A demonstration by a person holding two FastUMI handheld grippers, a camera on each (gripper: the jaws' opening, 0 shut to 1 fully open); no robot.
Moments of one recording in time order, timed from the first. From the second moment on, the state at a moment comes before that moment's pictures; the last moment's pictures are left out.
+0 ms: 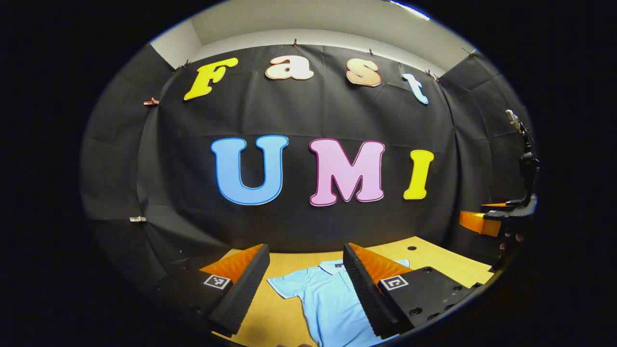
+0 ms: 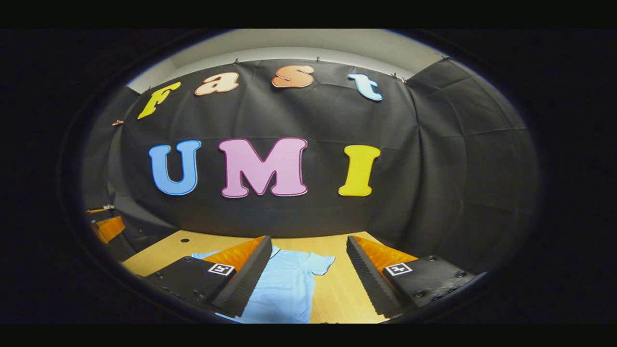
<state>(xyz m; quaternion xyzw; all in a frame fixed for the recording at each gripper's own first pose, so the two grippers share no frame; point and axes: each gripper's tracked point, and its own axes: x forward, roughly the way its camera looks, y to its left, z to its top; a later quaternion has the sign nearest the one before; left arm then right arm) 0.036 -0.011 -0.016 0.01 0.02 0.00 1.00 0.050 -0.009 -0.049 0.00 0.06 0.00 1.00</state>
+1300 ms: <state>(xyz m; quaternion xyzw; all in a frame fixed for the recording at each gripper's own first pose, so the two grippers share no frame) 0.113 0.011 -0.064 0.03 0.09 0.10 0.99 0.264 -0.038 -0.243 -0.07 0.25 0.05 0.96</state>
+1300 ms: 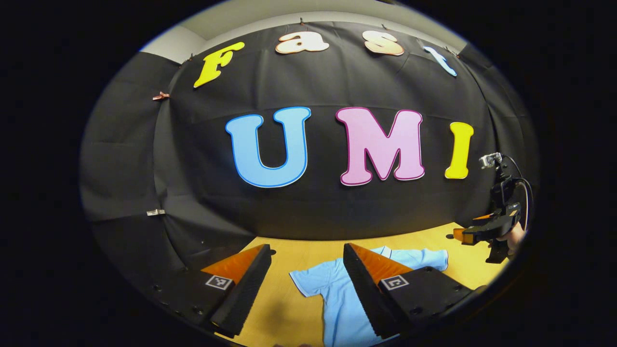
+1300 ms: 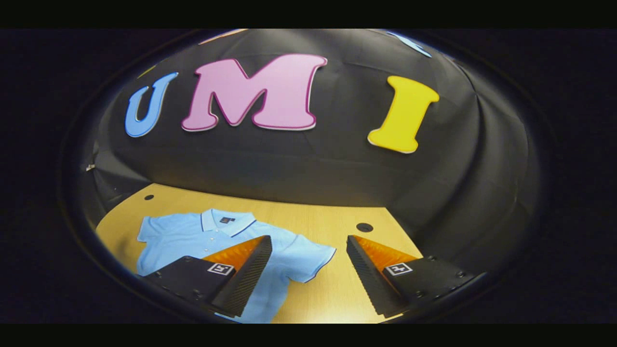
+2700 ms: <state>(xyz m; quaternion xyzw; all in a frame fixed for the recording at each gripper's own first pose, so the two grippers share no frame) 0.133 -0.014 -0.120 0.03 0.17 0.12 0.98 0.312 -0.065 -0.428 0.00 0.44 0.02 0.90</state>
